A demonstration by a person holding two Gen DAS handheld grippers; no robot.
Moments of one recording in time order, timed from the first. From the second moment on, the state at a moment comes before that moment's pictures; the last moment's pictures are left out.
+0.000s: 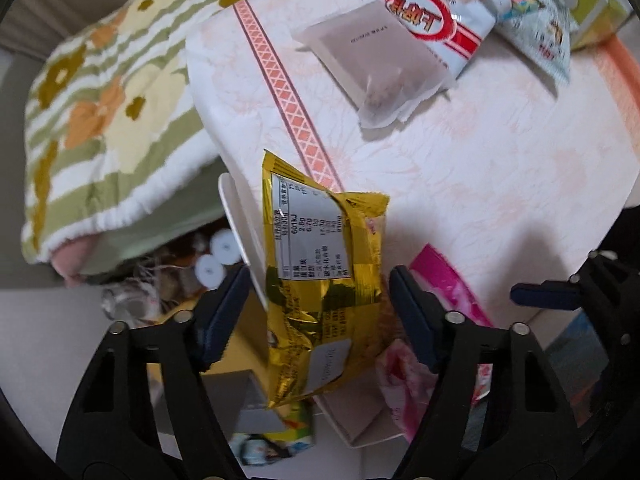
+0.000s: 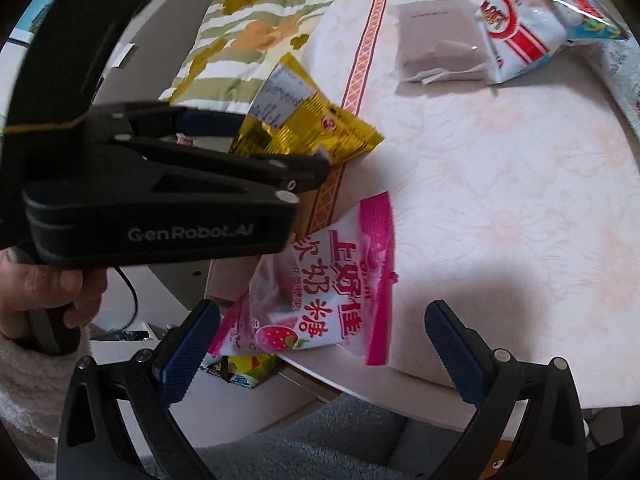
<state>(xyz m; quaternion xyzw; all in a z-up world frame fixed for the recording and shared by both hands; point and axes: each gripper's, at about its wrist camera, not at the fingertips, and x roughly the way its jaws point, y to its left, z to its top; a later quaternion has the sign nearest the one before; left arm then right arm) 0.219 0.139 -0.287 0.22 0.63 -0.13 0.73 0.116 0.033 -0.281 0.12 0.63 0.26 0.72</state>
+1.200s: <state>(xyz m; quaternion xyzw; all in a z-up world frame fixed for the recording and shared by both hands) 0.229 0.153 -0.247 0.15 0.59 -0.13 0.78 0.114 0.035 -0.270 0.09 0.57 0.26 0.78</state>
